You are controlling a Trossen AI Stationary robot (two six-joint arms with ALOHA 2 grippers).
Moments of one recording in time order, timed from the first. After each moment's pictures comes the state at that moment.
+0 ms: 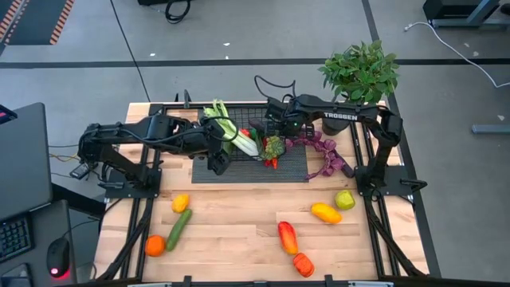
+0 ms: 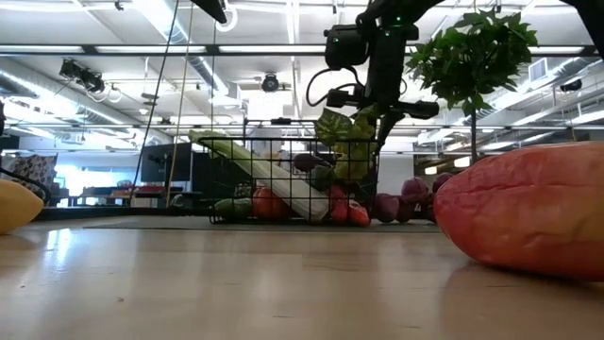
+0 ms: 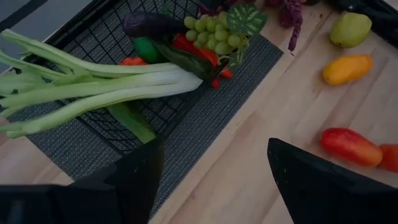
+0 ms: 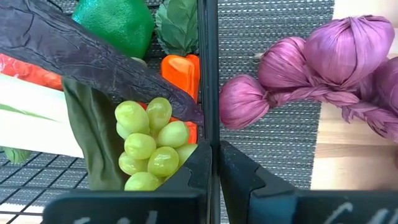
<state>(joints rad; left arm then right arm) -0.08 1.47 1.72 -1.24 -0.34 -0.71 -0.37 1.81 1.54 -1.09 0.05 1.25</state>
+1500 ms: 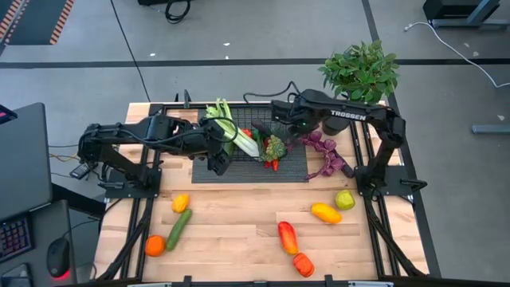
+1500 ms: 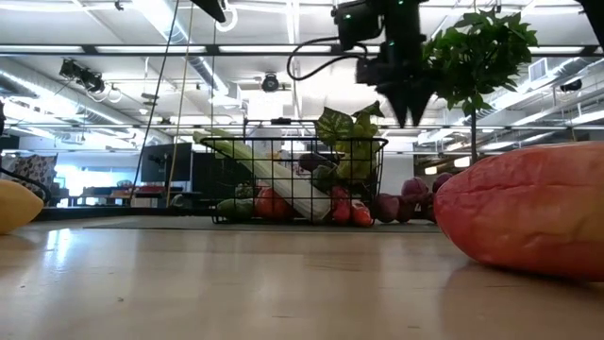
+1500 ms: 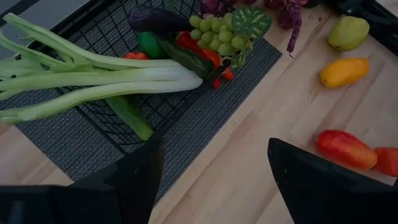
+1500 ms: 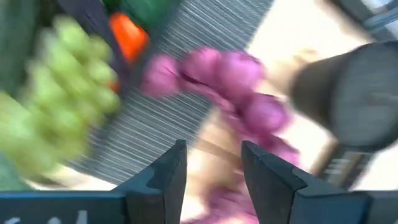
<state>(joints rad) -0.08 1.47 1.72 -1.25 -0.34 -0.75 -0.32 1.77 1.68 -1.50 0.23 0.71</state>
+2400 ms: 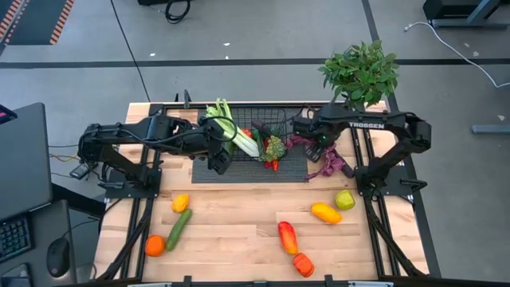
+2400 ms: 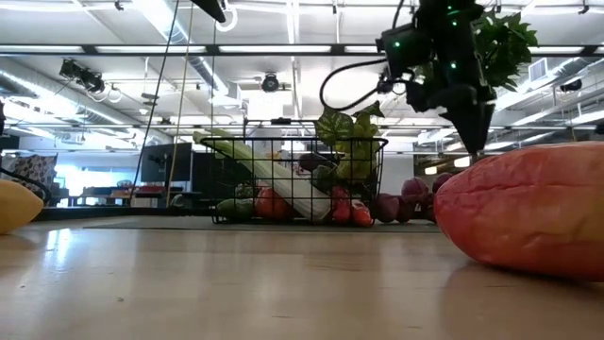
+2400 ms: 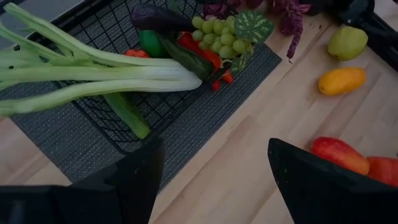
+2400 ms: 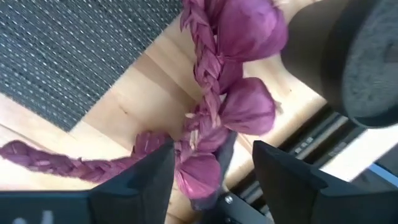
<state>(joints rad) -0.08 1.47 1.72 -1.24 -0.34 -0.80 -0.33 1.52 1.19 -1.36 0.19 0.47</state>
